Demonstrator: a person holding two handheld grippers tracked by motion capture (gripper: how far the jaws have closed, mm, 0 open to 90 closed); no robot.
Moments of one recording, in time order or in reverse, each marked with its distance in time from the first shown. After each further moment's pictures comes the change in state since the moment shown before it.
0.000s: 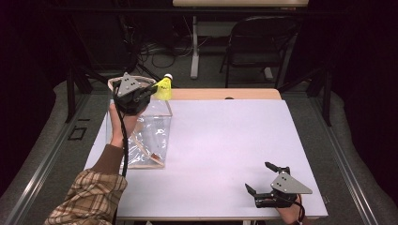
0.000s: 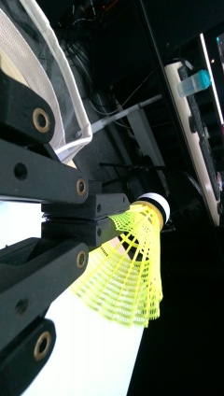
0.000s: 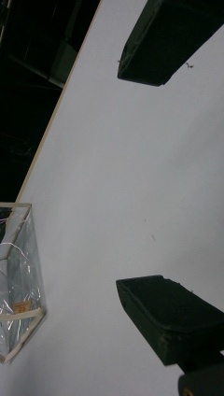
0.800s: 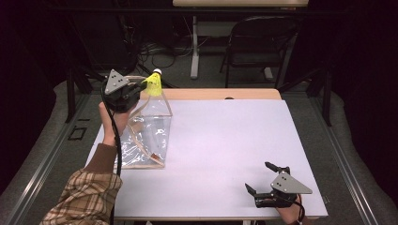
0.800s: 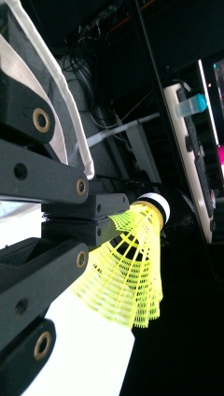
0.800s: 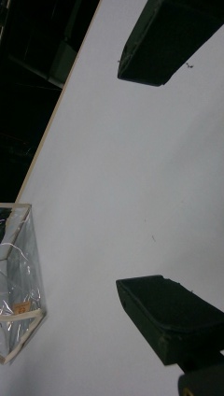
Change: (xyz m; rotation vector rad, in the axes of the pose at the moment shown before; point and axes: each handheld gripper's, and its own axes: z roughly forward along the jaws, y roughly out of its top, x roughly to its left) left arm 0.020 0.001 -0.017 -0.028 0.064 -0.034; right arm 0.000 0.000 0.000 0.000 -0.002 0.004
